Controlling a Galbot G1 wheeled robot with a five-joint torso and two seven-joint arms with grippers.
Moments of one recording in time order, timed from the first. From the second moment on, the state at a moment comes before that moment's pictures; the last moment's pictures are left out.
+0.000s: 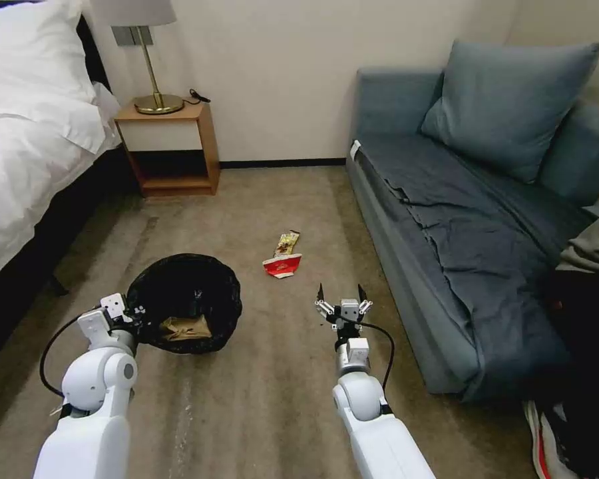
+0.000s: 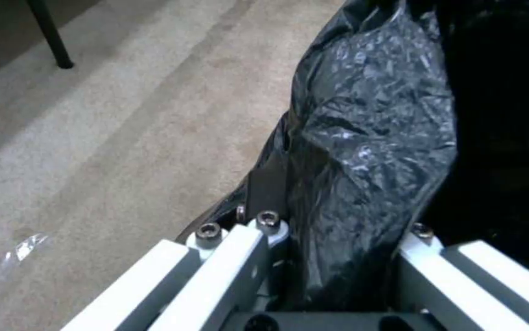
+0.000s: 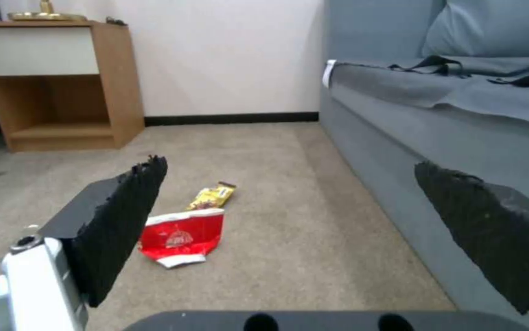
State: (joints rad) left arm 1.20 -1.35 -0.76 -1.85 -0.48 0.62 -0.28; right arm -1.11 1.59 0.26 1.41 -0.03 0.25 0.25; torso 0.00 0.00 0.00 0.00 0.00
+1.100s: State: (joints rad) left arm 1.22 -1.38 -0.77 -1.88 -0.46 0.61 -0.28; right arm -1.12 1.57 0.27 1.40 -0.03 0.26 0.22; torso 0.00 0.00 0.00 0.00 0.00
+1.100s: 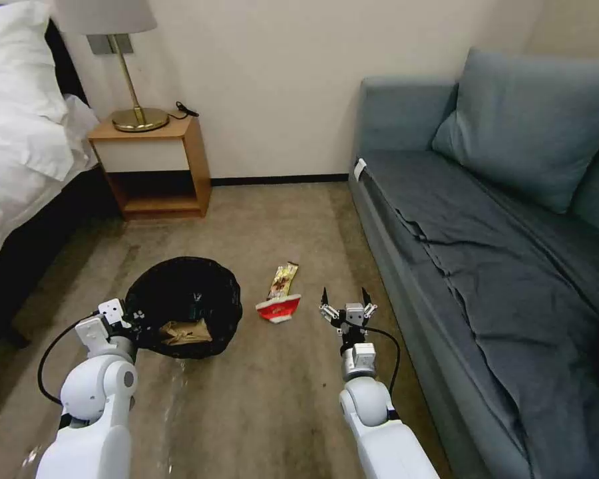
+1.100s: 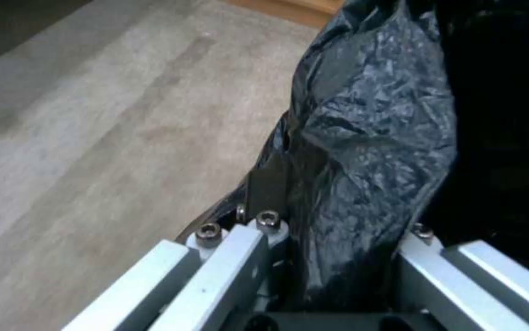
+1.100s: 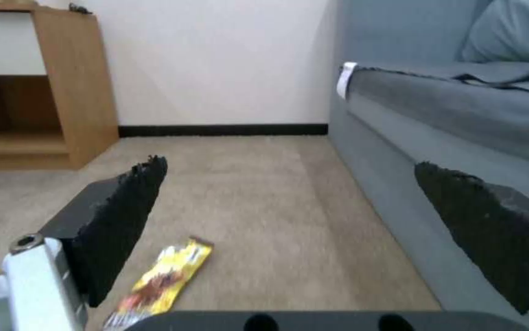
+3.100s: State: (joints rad) left arm 1.17 -1.44 -0.75 -1.82 -0.40 0.58 -0.28; right arm -1.00 1.44 0.10 1.27 0.02 0.26 0.13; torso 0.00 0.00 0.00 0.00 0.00
